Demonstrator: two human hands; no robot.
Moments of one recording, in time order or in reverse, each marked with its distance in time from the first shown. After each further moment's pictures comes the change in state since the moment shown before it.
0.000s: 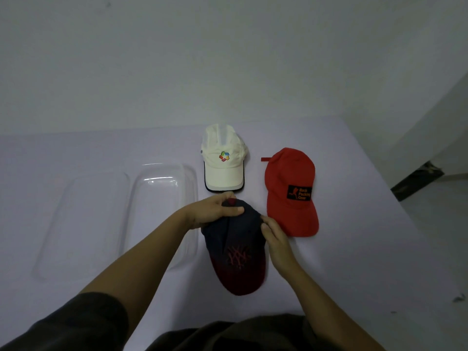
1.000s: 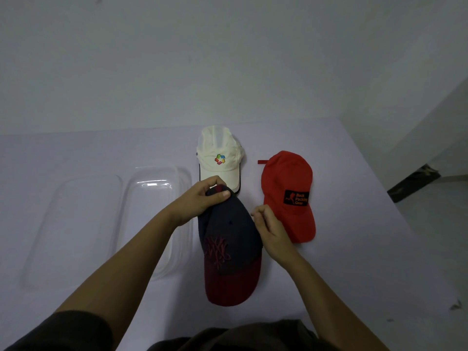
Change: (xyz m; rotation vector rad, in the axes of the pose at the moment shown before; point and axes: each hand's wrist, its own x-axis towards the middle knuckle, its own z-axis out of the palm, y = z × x) left_hand -0.006 0.014 -0.018 0.020 0.221 0.298; right_hand 0.025 -0.036 -0.009 -0.167 -0.104 -0.156
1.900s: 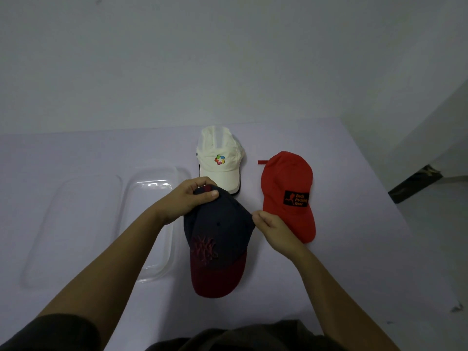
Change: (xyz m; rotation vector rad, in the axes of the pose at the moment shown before) left_hand -0.009 0.002 -0.021 0.011 -0.015 -0.006; right_hand 0.011 0.000 -0.017 -0.029 -0.185 0.153
